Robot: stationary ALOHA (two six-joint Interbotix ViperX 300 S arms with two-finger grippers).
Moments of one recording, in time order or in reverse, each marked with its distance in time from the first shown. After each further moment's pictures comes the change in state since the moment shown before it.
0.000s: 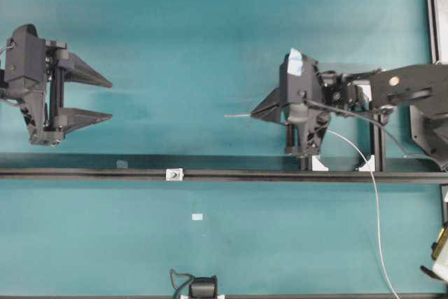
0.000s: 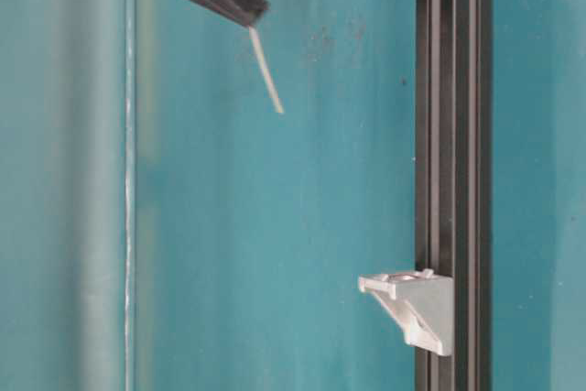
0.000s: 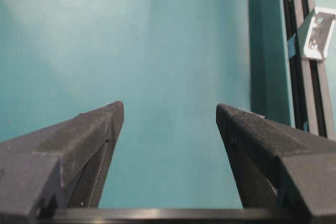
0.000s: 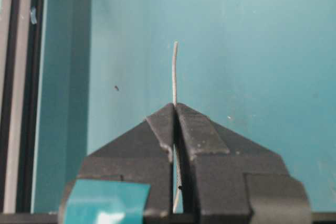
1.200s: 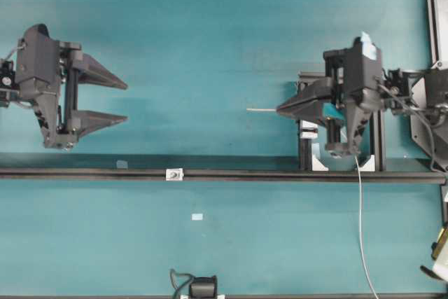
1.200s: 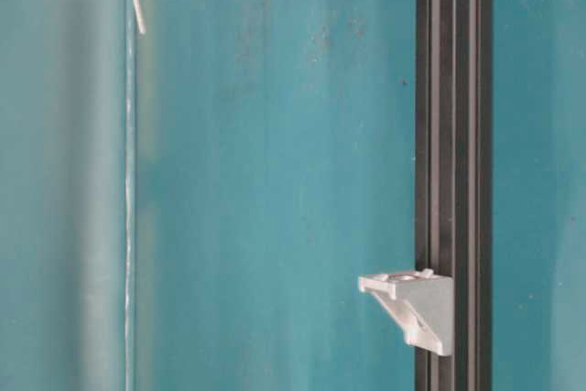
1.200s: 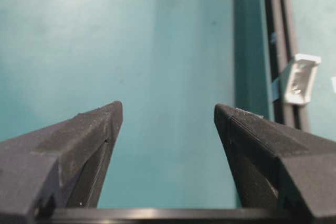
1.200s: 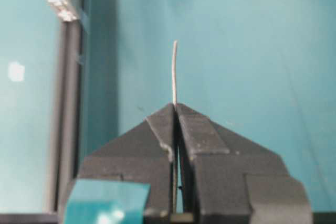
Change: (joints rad) left arm -0.038 0.075 -0.066 -0.011 -0.074 -0.006; right arm 0.048 -0.253 0.215 0.115 -0.258 0.008
